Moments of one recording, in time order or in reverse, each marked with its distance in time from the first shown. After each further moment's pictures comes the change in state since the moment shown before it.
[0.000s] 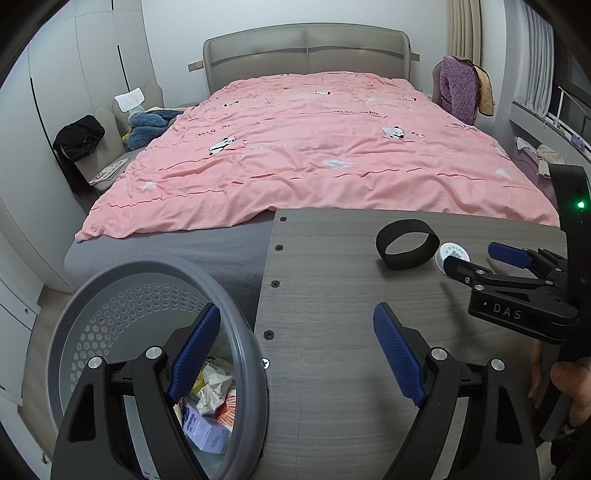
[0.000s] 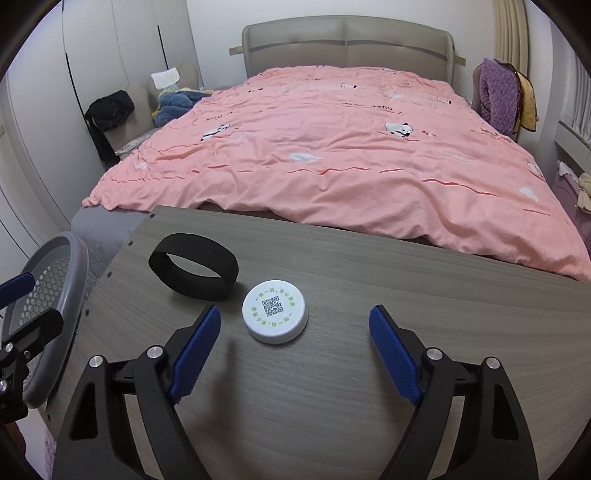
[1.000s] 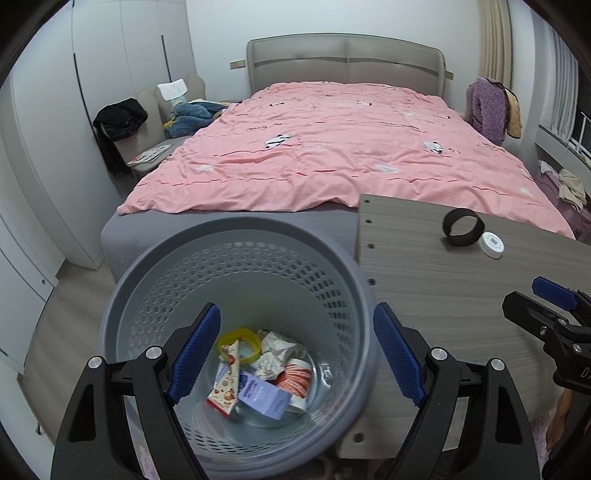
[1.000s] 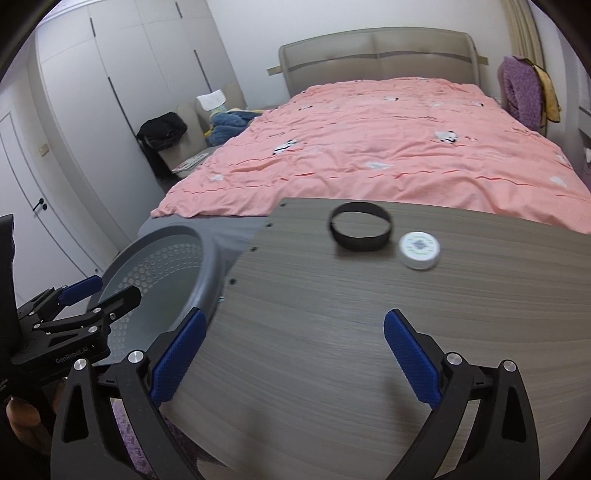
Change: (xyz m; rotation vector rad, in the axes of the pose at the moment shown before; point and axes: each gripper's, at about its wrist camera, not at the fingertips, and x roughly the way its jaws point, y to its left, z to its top) left arm -0.046 0.078 -0.048 -0.089 -0.031 0.075; right arm -0.078 0.074 -0.047 0.064 -0.085 0.188
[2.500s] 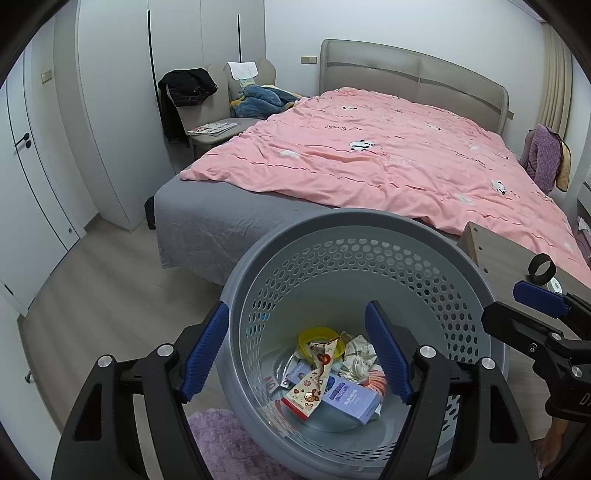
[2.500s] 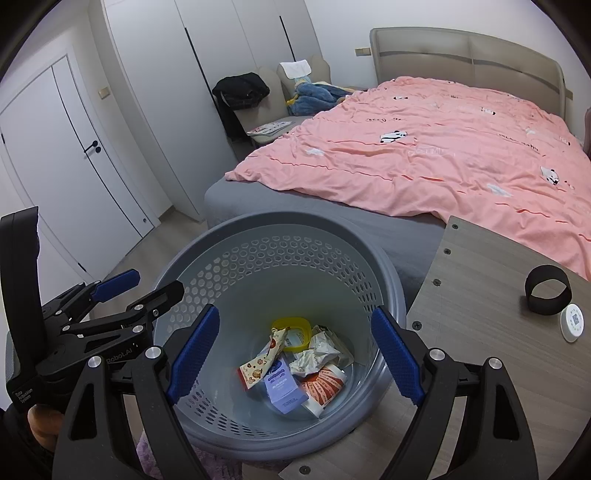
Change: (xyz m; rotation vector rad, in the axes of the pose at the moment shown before) left arm 0.002 0.140 -0.023 -0.221 -0.006 0.117; right arm 0.066 0.159 0.022 -0.232 0.104 0.224
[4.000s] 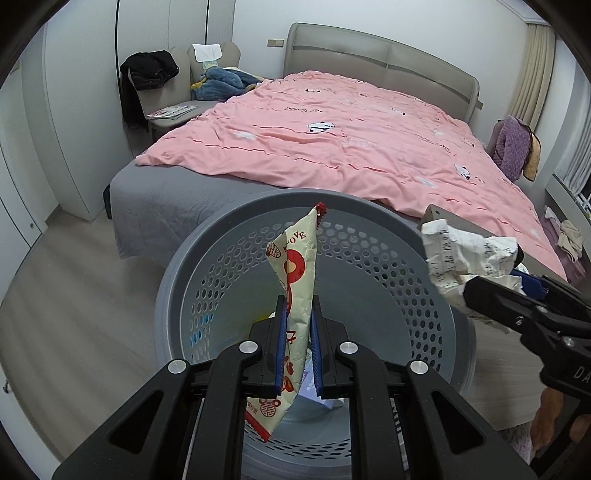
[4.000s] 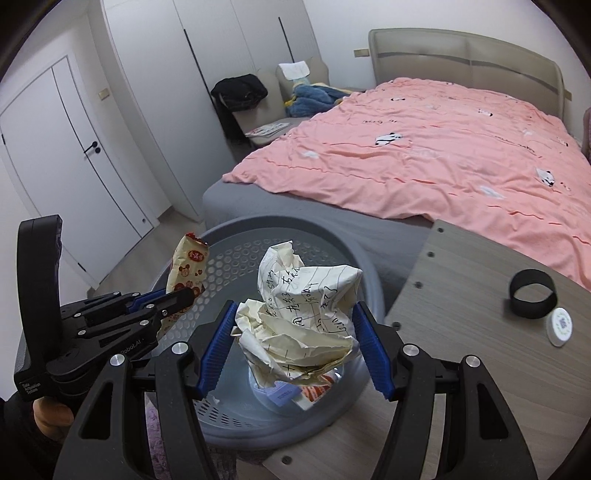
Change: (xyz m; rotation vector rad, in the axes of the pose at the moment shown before) left arm 0.020 -0.017 0.003 0.020 0.074 -0.175; right arm -0.007 0.000 0.004 -0.004 0.007 0.006
